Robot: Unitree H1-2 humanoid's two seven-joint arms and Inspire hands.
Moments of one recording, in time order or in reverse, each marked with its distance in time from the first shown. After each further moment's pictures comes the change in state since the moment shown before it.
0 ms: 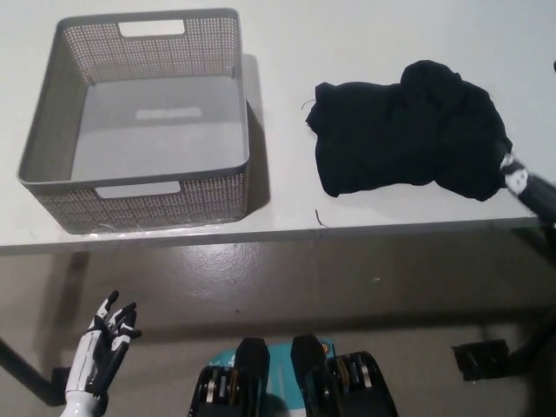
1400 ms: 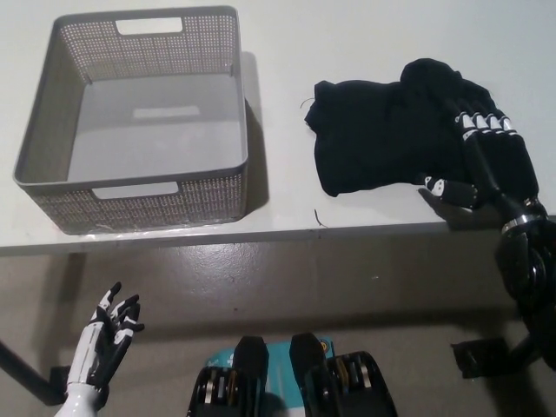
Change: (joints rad) left_arm -0.025 0.011 -0.012 0.019 0.014 -0.026 -0.001; right_arm -0.250 -0.030 0.309 0.569 -0.052 0.140 0.015
